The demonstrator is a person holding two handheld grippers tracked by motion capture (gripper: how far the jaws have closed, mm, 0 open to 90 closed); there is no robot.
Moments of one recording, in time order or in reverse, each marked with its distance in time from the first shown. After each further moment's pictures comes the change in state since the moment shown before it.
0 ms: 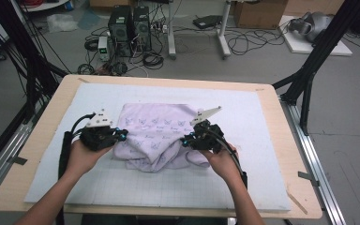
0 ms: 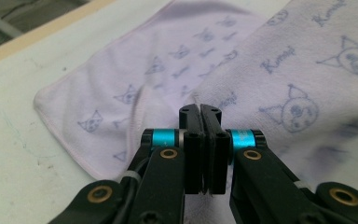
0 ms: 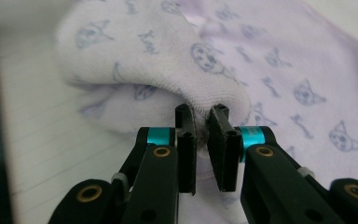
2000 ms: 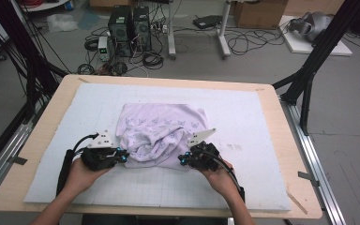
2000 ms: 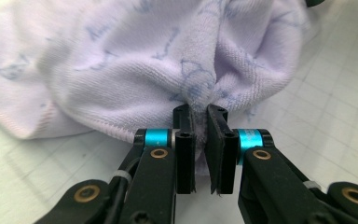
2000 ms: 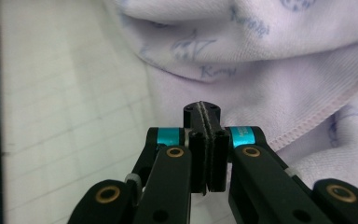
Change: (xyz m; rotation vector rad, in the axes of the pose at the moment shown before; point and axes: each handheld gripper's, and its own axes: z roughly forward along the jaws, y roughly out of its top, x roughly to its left) left arm -0.028 -0.048 -0.015 0.032 -0.110 0.034; right arm 0.026 -0.045 0.024 0.009 0.078 -0.078
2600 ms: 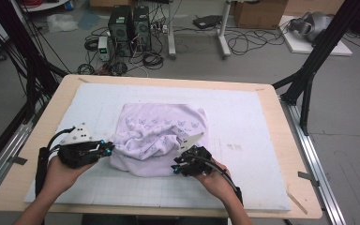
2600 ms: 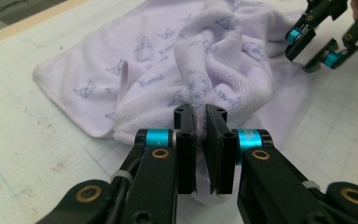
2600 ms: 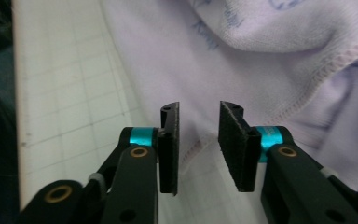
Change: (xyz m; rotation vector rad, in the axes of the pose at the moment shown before) left arm 0.007 0.014 -0.047 -0.059 0.072 -0.017; right arm 0.015 0.008 0.019 0.086 0.020 -0.076
